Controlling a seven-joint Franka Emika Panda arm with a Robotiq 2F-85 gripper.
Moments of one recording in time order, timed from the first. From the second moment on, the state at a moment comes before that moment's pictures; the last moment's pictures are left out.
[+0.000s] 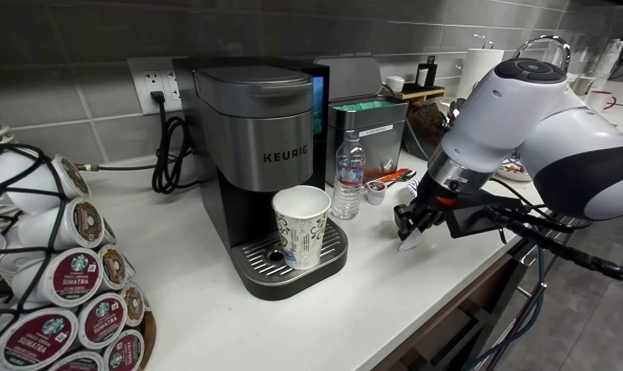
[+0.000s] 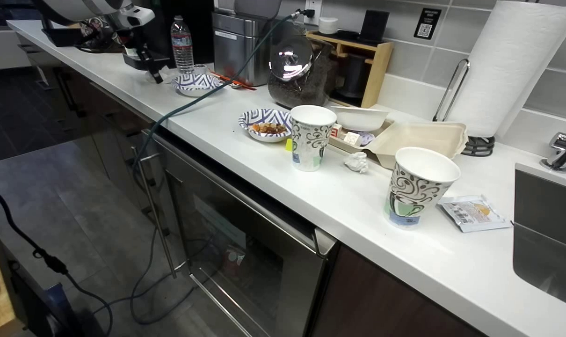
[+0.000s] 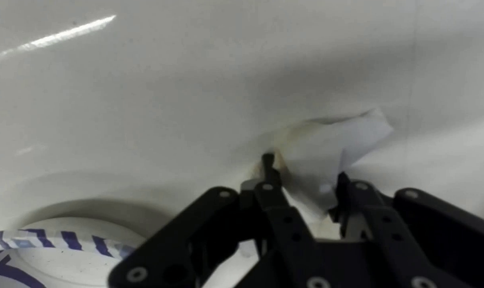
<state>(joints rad) -0.03 0.38 0.36 -2.14 -0.76 2.73 1.21</state>
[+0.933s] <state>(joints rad) 0.07 0.13 0.07 -2.33 -0.61 2.43 1.08</state>
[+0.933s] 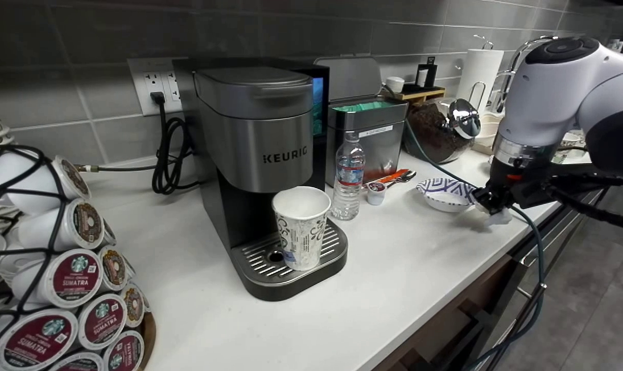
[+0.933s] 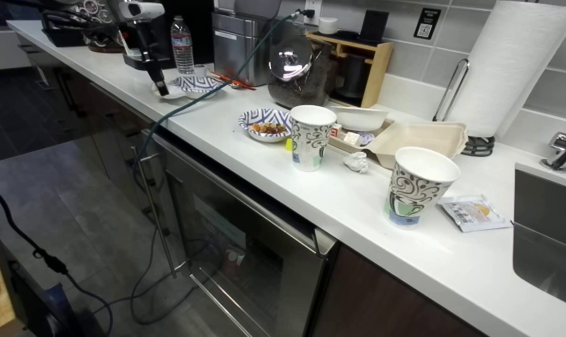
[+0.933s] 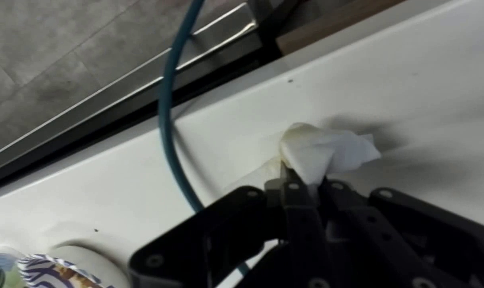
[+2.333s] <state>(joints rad) 0.14 0.28 0.00 -2.18 -0.91 2.47 1.65</state>
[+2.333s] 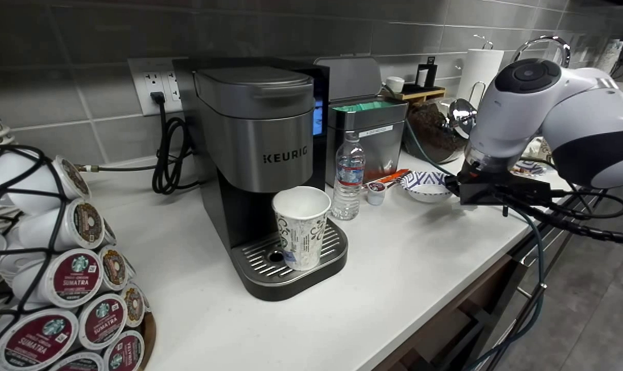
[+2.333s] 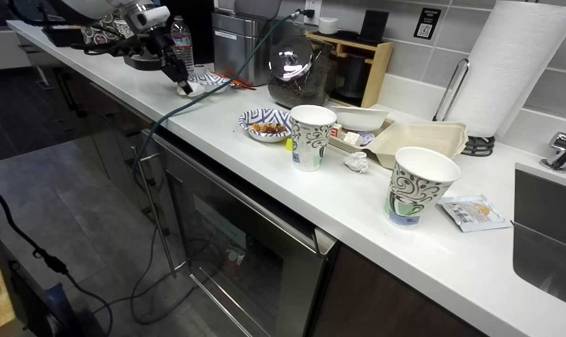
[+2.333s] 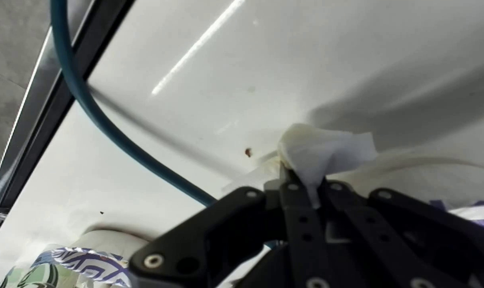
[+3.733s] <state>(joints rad) 0.14 0.17 0.09 -2.34 -0.53 2.20 1.20</state>
